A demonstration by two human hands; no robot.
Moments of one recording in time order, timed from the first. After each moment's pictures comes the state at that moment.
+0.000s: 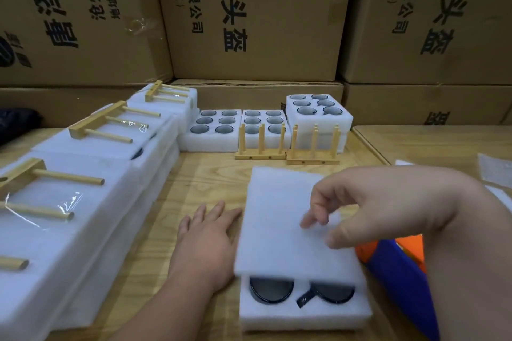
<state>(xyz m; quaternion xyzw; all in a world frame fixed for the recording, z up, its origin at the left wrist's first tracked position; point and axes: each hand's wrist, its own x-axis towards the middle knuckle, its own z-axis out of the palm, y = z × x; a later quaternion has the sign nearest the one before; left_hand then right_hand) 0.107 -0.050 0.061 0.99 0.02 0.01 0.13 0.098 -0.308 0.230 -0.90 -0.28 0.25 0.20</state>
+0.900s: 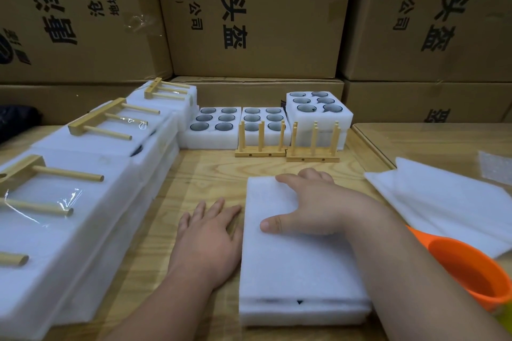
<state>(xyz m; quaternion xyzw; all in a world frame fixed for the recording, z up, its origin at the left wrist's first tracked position) 0.105 -0.054 0.064 0.99 0.04 0.03 0.16 0.137 -0.262 0.158 -0.97 -0.12 0.15 0.16</state>
